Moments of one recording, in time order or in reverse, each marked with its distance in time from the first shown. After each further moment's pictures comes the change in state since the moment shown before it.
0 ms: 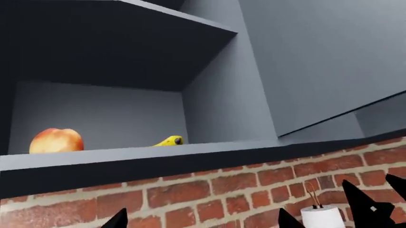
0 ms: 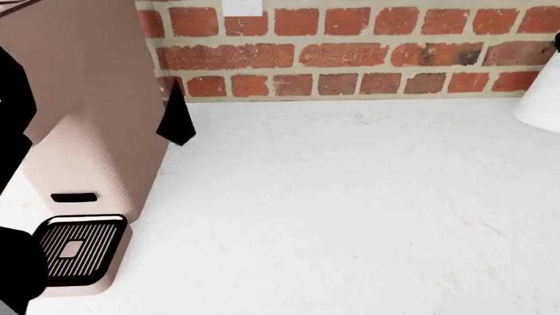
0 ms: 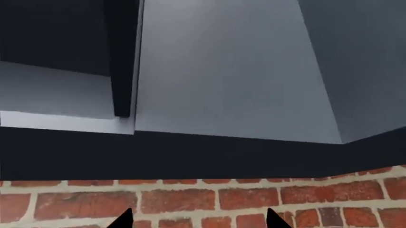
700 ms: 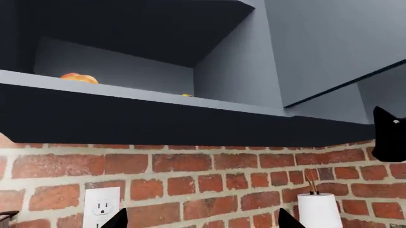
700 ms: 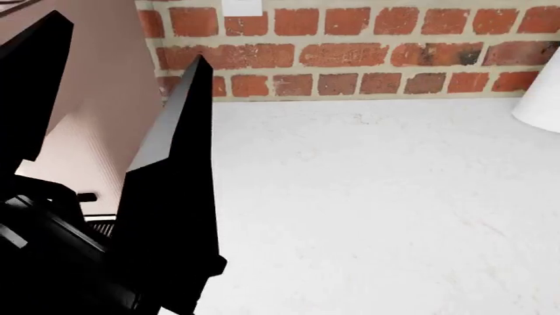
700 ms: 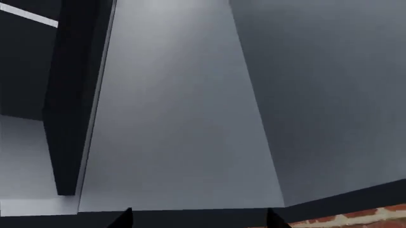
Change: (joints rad) left arm 0.301 0.202 -0.349 0.133 -0.295 -0.238 -0.192; right arm 0.166 0.053 0.130 -0.042 0.055 0.198 0.045
